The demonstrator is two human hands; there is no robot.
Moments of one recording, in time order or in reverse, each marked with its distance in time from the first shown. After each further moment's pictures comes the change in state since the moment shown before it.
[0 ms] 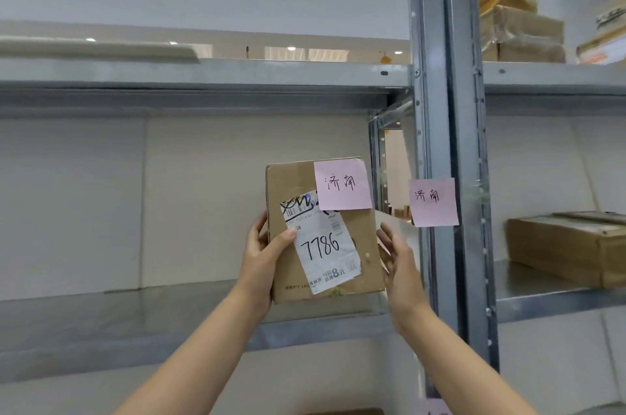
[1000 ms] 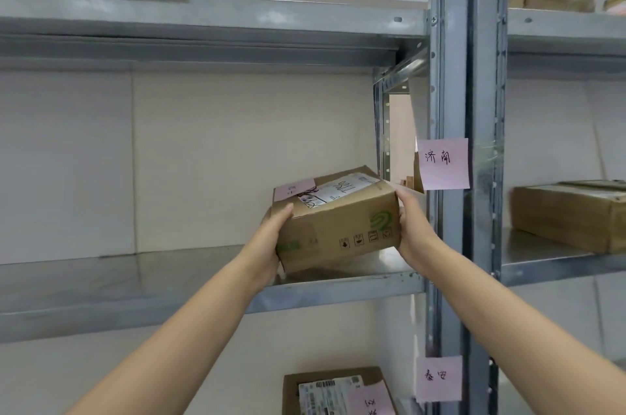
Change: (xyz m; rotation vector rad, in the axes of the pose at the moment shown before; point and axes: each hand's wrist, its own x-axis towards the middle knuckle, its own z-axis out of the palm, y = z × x) left_hand 0.022 -0.035 -0.017 0.104 -0.109 -0.259; right_hand 0.037 -0.004 -0.016 -0.213 -0.052 0.234
